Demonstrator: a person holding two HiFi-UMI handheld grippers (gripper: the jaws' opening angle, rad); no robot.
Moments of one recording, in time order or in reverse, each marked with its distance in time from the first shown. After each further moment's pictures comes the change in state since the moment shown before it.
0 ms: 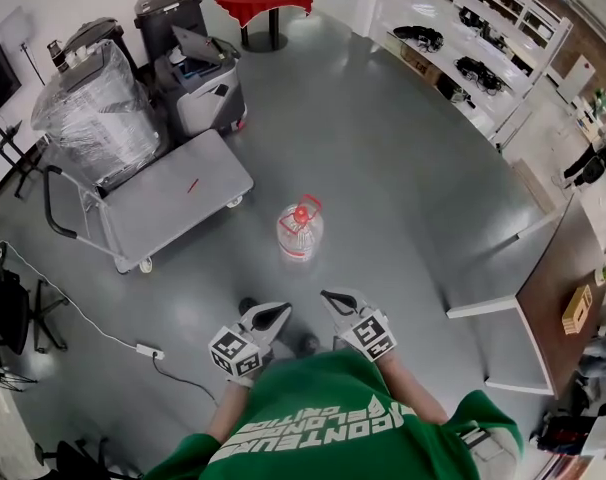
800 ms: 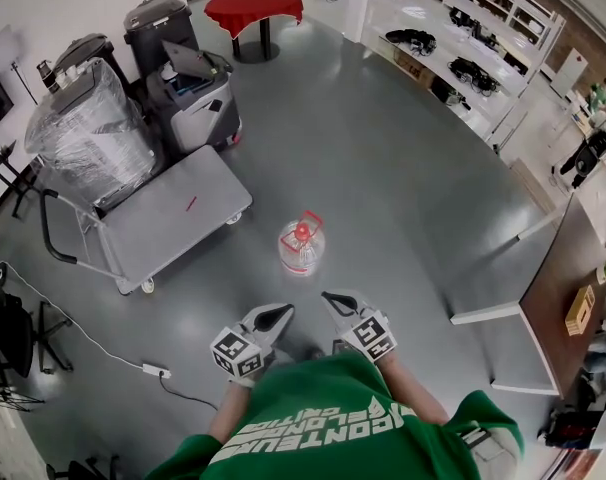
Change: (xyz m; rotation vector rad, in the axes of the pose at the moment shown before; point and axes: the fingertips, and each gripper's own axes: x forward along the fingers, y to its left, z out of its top) left arm 0.028 0.041 0.033 0.018 0.013 -0.046; right arm 0.031 -0.043 0.026 0.001 0.005 -0.045
